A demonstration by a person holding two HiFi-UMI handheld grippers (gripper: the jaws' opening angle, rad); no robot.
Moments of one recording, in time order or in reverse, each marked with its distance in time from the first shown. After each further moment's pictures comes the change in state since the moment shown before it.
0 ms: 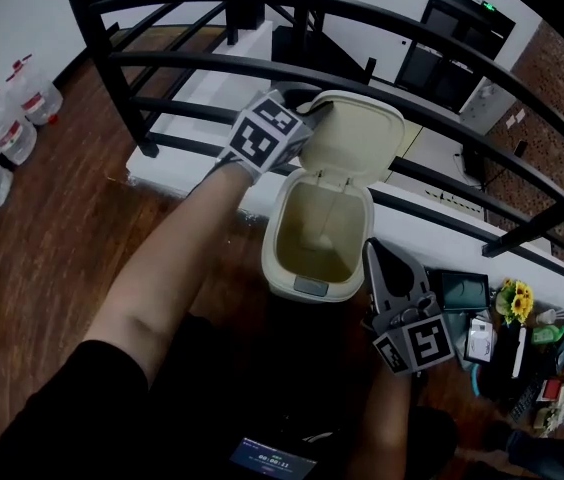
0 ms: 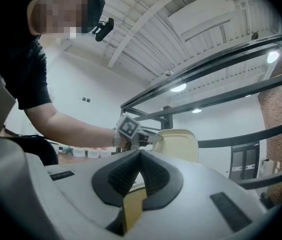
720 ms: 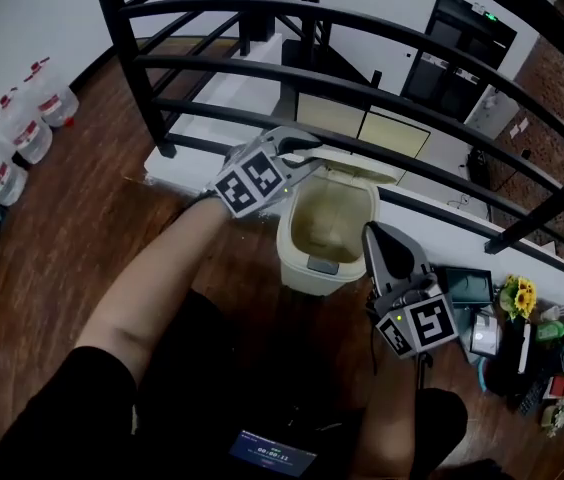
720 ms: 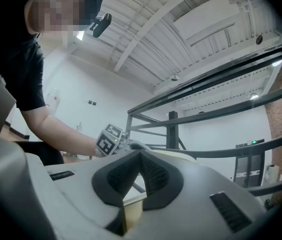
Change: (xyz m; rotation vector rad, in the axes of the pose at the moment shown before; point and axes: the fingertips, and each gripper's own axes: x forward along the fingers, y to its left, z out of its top) left arm -0.115 -0.106 -0.018 0.239 0.027 -0.187; right arm -0.031 0.060 0.045 -0.030 -0.047 0.050
